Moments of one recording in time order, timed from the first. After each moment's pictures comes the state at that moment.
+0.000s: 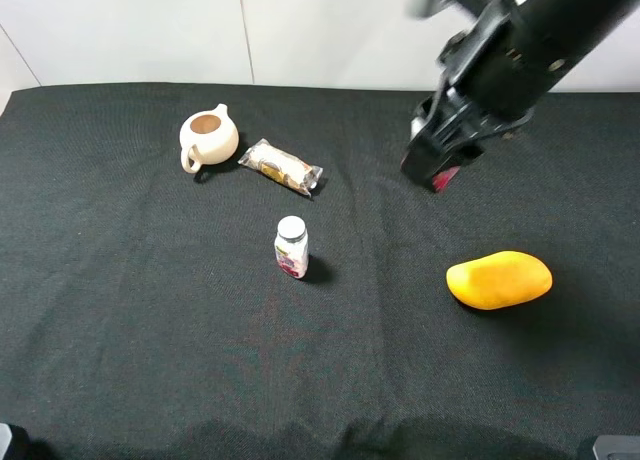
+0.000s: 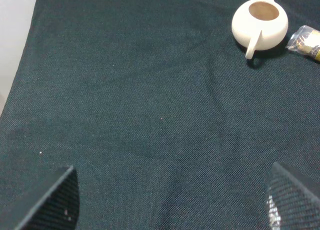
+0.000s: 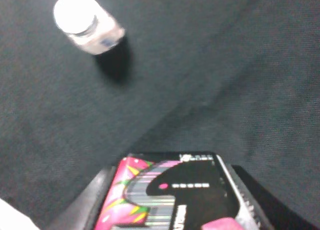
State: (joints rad) left arm -0.02 -0.01 -0.51 0.08 1.04 -0.04; right arm 0.66 1.48 -1.10 0.20 1.01 -0.29
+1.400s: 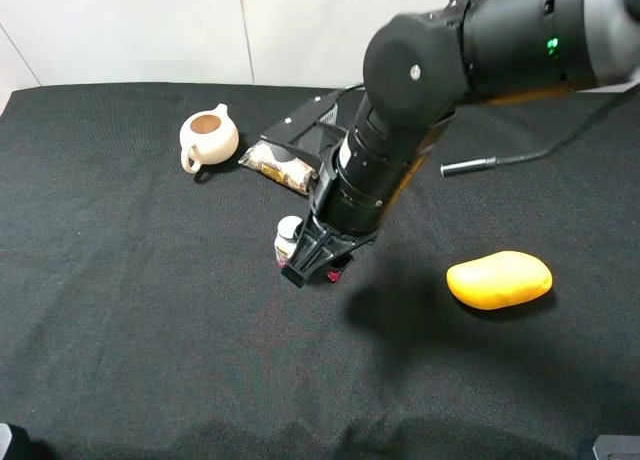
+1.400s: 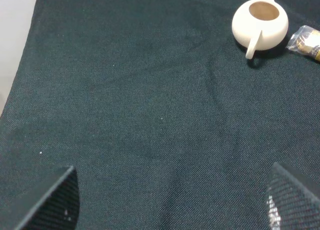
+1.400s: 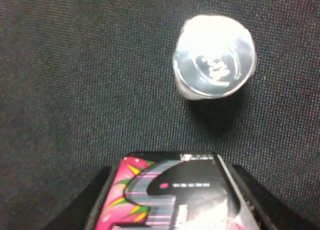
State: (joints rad) left arm -0.02 -0.01 -0.51 0.08 1.04 -0.04; right arm 0.89 1.78 -1.03 0.23 0.67 -0.22
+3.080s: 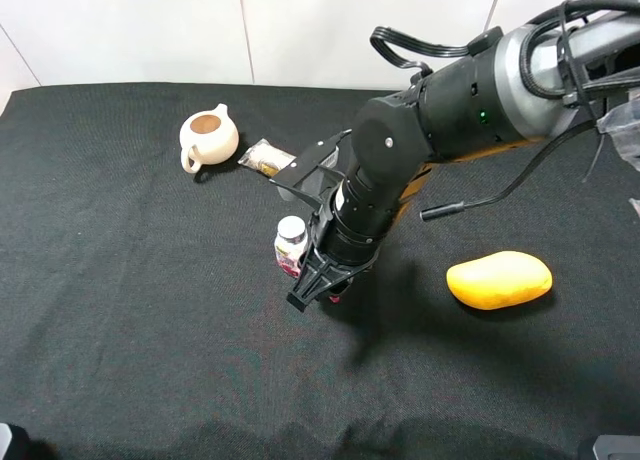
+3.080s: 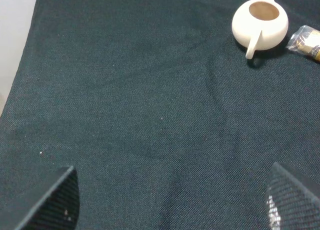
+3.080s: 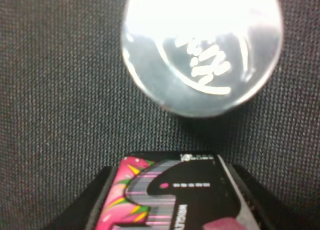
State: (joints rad) left arm -0.02 -0.01 -0.51 0.08 1.04 -0.04; right arm 0.88 1.91 -0.98 0.24 0.53 -0.23
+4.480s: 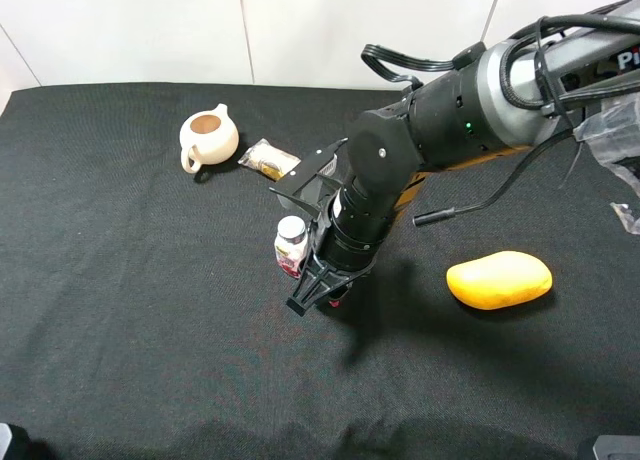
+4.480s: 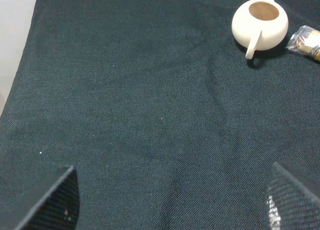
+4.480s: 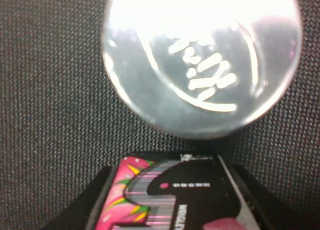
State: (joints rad) left arm -0.02 -0.01 -0.51 0.08 1.04 -0.04; right arm 0.88 1.95 -0.98 0.25 0.51 -0.24
